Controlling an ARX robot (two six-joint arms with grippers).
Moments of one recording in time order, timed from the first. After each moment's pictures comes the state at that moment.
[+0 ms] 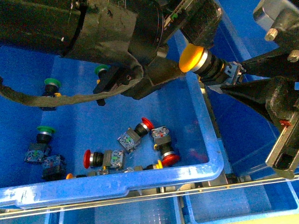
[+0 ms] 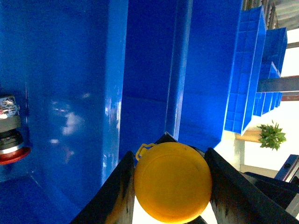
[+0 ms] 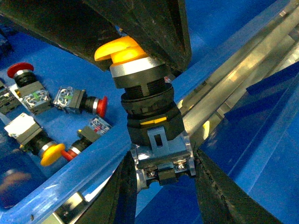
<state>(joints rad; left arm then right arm) -0.65 1.76 0.96 0.32 0.37 -0.98 0.31 1.25 0.37 0.40 -0.18 -0.63</state>
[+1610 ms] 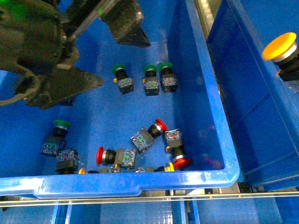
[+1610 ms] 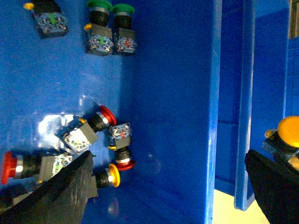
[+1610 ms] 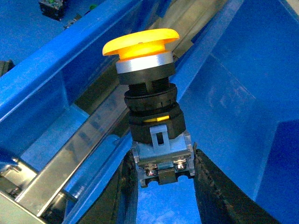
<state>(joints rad) -0.39 1.55 0.75 0.24 0.34 -0.69 0.07 1.16 0.37 0.31 -0.17 -0.65</state>
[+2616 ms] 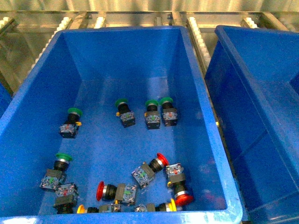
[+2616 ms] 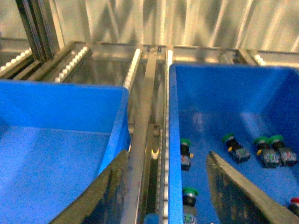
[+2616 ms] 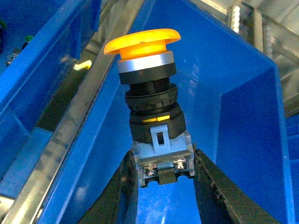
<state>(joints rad) 0.01 0.02 0.02 0.01 -0.01 -0.01 0.07 0.86 0.40 0.10 0.04 -0.46</state>
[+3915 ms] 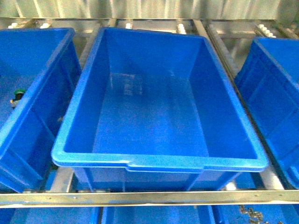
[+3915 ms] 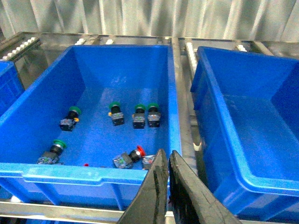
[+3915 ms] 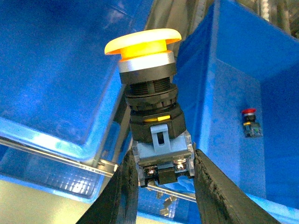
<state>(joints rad) 0.00 0.01 0.02 0.00 0.00 -0.01 0.12 0.86 0.38 0.08 0.09 -0.38</state>
